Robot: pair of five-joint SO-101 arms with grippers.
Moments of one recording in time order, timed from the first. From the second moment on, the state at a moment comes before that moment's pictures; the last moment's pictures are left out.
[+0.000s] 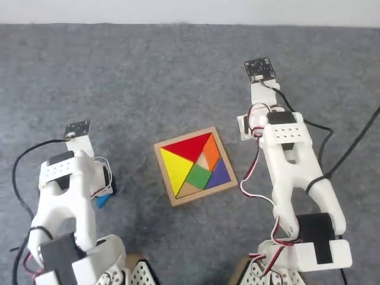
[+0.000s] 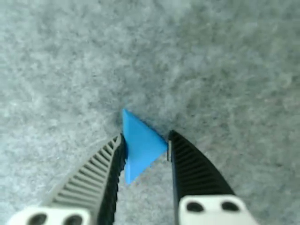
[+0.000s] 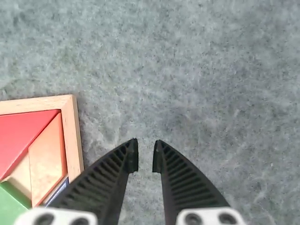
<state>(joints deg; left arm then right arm) -28.2 -13.7 56.3 60.9 -1.8 -9.9 -4.6 27.5 47.3 6.2</state>
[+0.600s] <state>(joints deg) -19.7 -35.2 59.5 65.6 -1.5 -10.0 -5.2 27.5 47.3 6.2</state>
